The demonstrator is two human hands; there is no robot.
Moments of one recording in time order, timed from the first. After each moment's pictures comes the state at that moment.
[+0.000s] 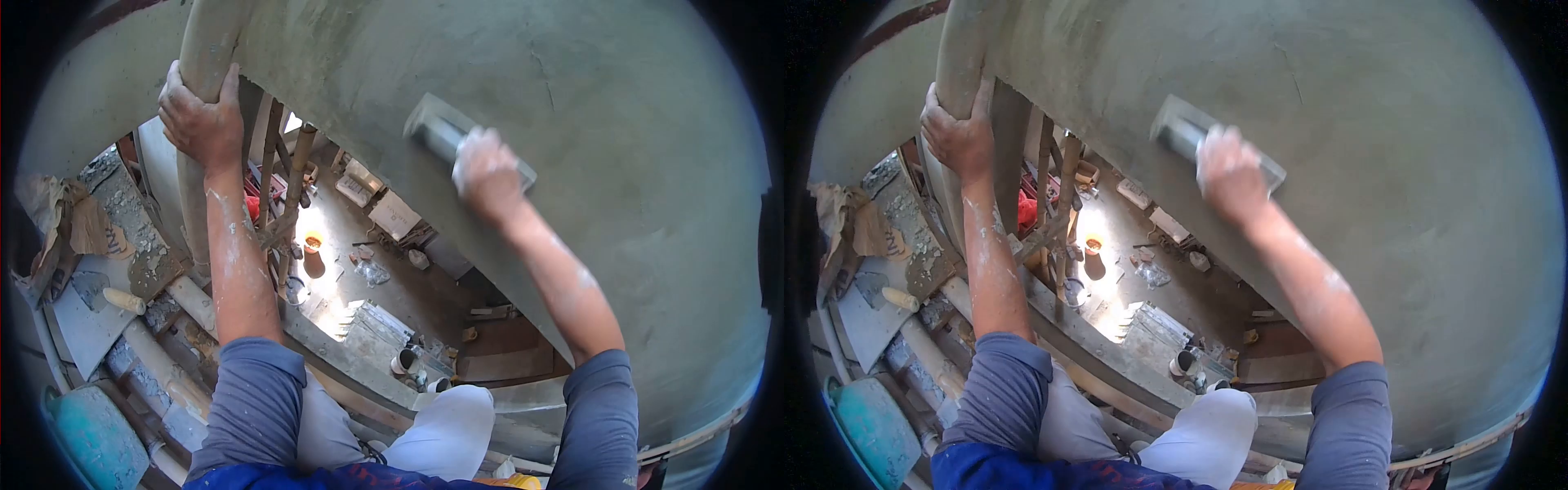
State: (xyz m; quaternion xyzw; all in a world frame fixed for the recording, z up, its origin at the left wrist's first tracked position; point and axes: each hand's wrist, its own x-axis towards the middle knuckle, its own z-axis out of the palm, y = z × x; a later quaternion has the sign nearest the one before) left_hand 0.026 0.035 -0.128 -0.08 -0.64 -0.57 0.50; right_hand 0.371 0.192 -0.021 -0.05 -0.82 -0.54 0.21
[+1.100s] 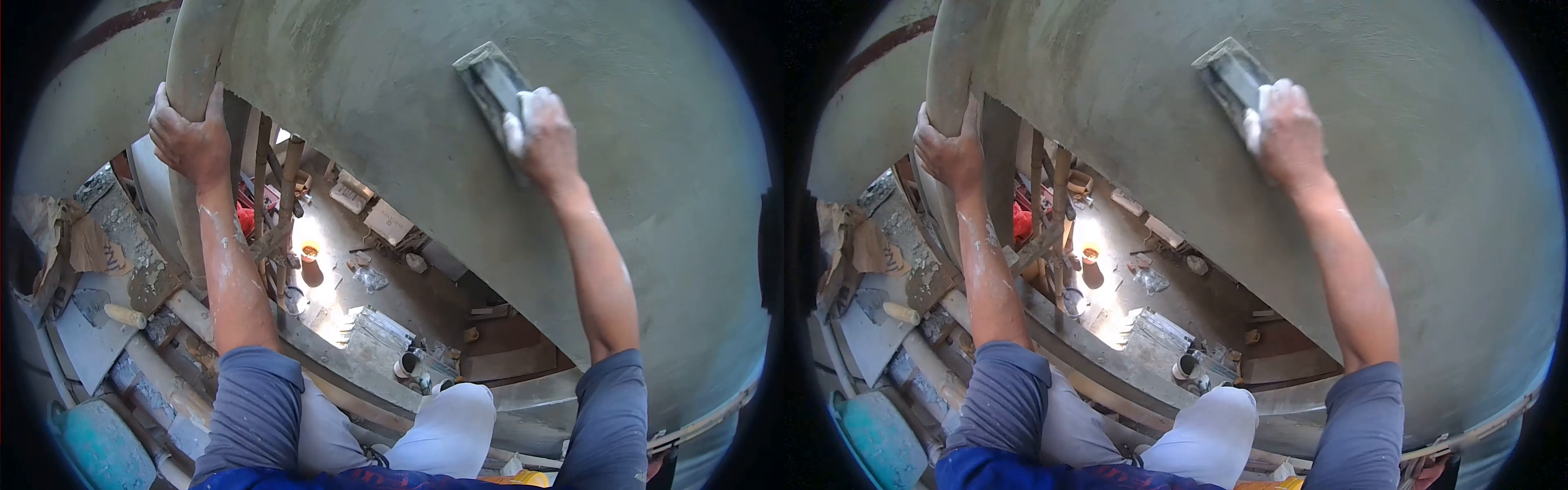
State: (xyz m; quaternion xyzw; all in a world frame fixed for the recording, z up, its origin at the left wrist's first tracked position) left_hand 0.036 0.033 -0.125 -0.08 -0.65 -0.60 0.46; right_hand 0.393 0.161 0.082 -0.13 -0.83 -0.48 0.24
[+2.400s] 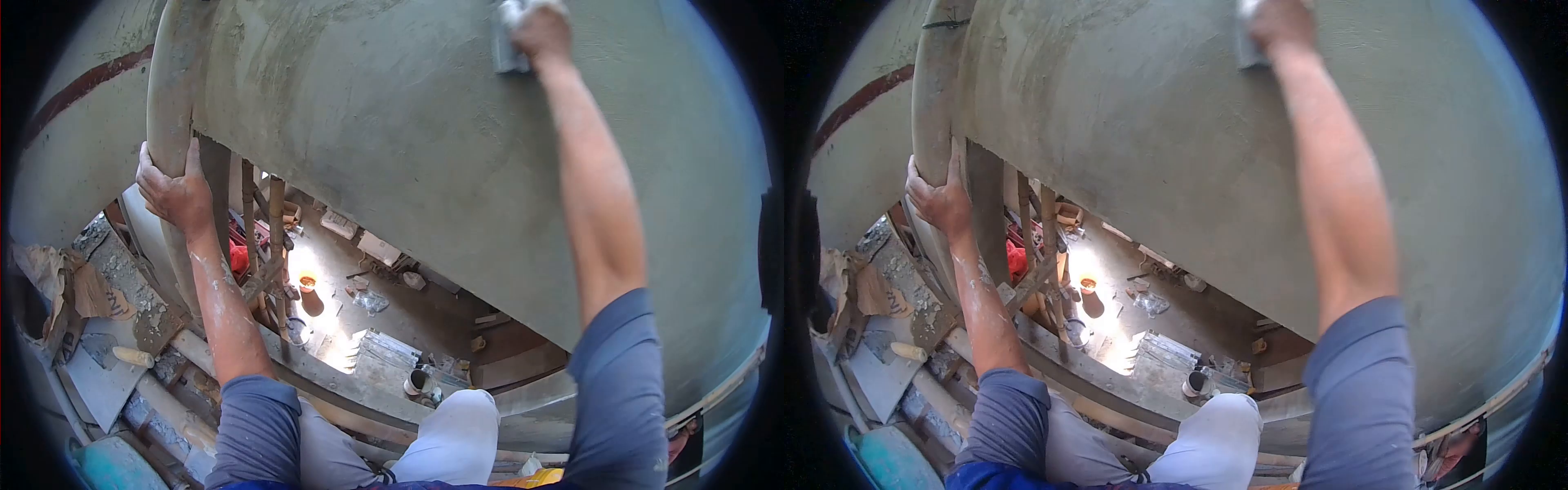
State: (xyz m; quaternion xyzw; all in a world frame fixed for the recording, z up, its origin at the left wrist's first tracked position) left_hand 0.043 0.028 -0.120 -0.09 -0.66 -0.62 0.42; right_hand 0.324 0.196 0.234 -0.36 -0.73 -0.39 0.44
